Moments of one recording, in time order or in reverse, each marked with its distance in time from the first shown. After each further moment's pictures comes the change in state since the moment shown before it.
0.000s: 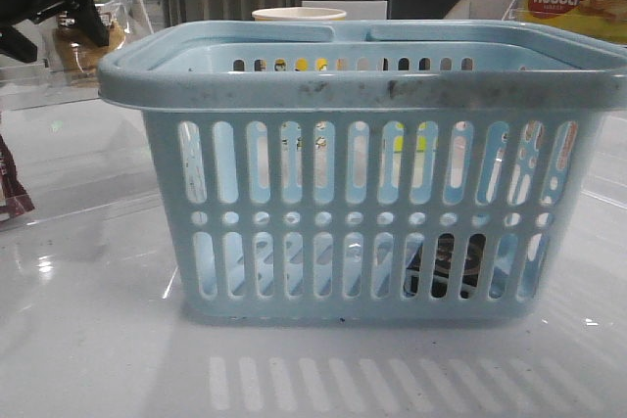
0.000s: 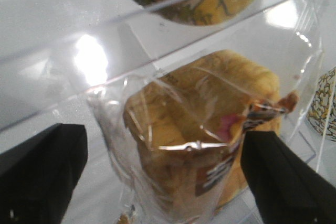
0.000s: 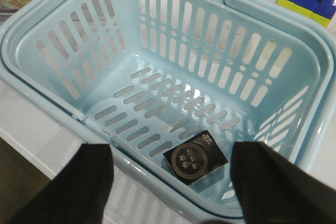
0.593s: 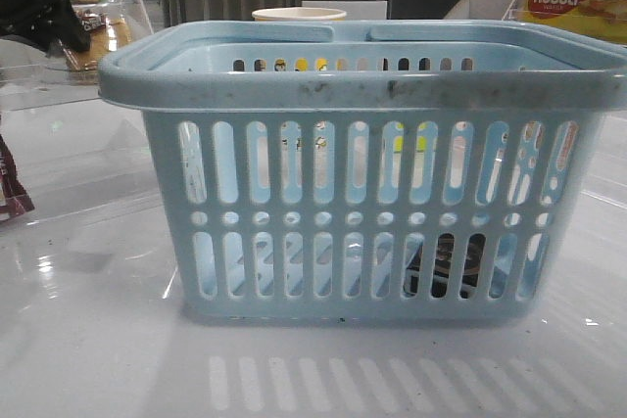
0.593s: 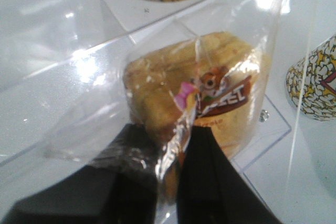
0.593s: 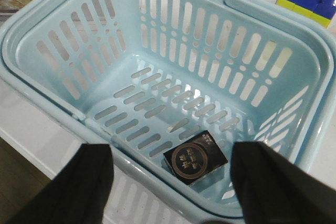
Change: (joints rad) left arm -0.002 -0.022 -0.004 -0.014 0.079 0.018; right arm 0.000 0.000 0.000 0.000 0.000 0.000
